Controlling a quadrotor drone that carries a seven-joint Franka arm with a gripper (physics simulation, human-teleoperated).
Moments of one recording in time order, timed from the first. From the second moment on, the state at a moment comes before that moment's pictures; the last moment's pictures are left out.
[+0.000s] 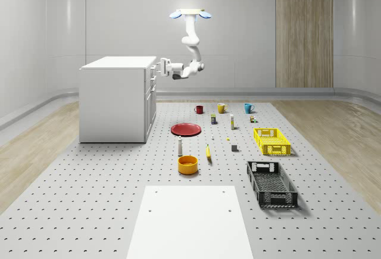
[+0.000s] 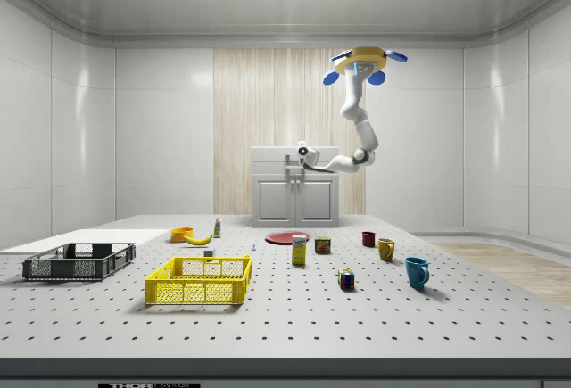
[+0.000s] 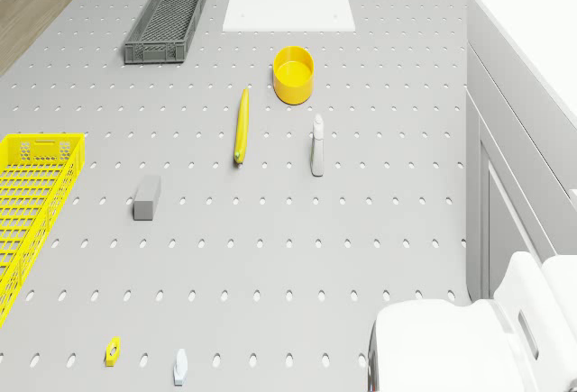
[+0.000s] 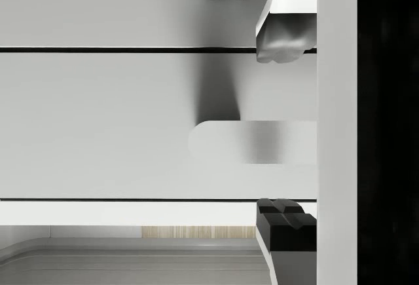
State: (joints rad) arm 0.77 -0.50 -0.19 -2.34 1.68 2.17 0.44
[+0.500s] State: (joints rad) arm 0.71 -0.47 -0.13 -2.34 1.72 2.15 0.42
